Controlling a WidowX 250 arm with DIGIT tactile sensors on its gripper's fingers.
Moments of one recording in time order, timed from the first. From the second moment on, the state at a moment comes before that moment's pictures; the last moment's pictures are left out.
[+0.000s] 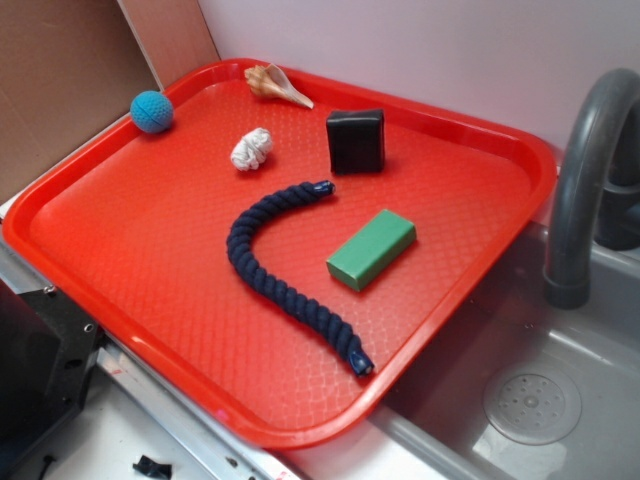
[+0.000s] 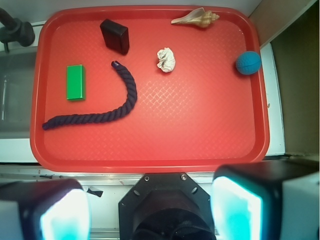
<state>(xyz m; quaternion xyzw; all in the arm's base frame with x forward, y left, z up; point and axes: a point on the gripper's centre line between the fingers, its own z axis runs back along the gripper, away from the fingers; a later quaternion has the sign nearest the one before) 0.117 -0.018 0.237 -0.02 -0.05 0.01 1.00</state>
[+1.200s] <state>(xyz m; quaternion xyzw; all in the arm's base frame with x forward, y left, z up) 0.210 0.007 0.143 -0.04 -0.14 0.30 0.94</state>
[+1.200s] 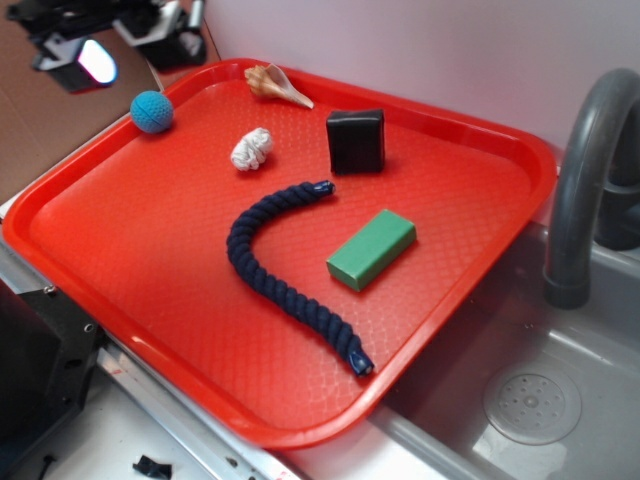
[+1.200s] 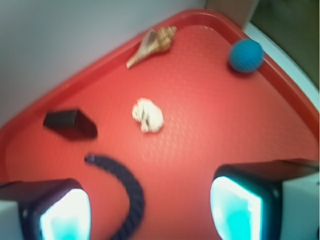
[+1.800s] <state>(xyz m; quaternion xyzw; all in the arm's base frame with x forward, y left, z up) 0.259 0.014 0.051 -0.03 -0.05 0.32 0.95</state>
